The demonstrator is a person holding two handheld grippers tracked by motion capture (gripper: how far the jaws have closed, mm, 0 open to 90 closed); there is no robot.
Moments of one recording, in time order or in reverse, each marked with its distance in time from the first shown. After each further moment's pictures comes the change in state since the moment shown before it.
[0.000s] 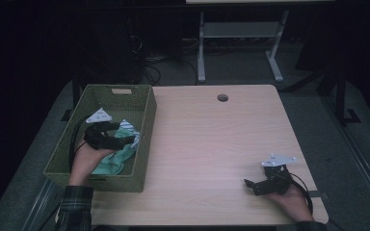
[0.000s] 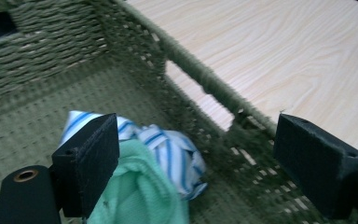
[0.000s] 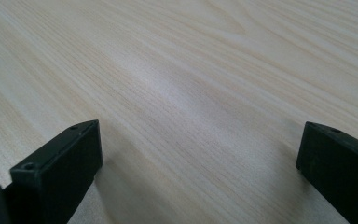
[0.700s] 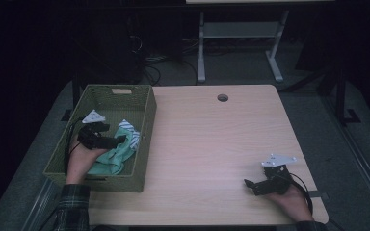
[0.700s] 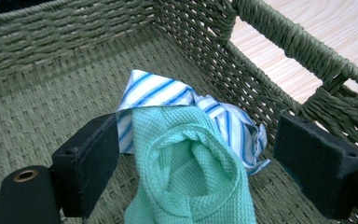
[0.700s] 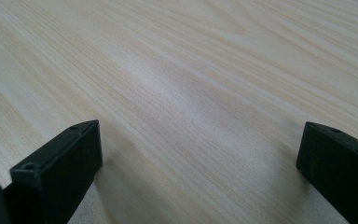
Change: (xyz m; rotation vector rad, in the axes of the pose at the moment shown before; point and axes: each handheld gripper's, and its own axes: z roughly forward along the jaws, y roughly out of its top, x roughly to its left) left arm 0.025 -0.019 0.006 0.054 0.104 -0.038; right arm 0.000 0.000 0.000 0.000 -0.002 -0.001
